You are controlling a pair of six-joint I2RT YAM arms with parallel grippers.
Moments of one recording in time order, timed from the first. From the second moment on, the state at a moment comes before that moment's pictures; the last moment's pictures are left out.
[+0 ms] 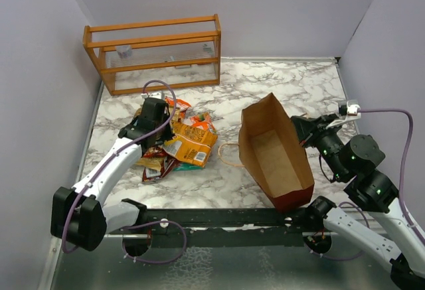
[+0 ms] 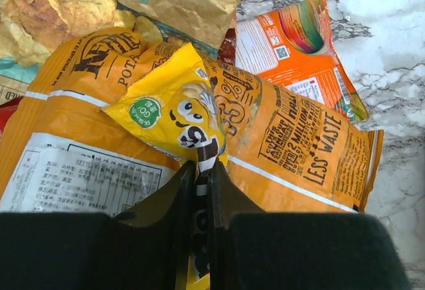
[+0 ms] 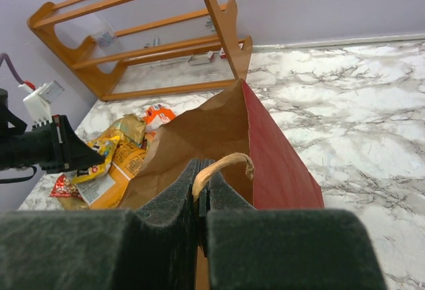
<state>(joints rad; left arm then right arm) -0.35 1.16 0.86 -0.50 -0.13 -0.49 0.69 0.53 0.89 -0.36 0.33 0.34</state>
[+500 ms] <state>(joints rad) -0.29 1.12 0.66 -0.34 -0.10 -0.62 0.69 0.51 0.89 -0.36 0.34 0.34</state>
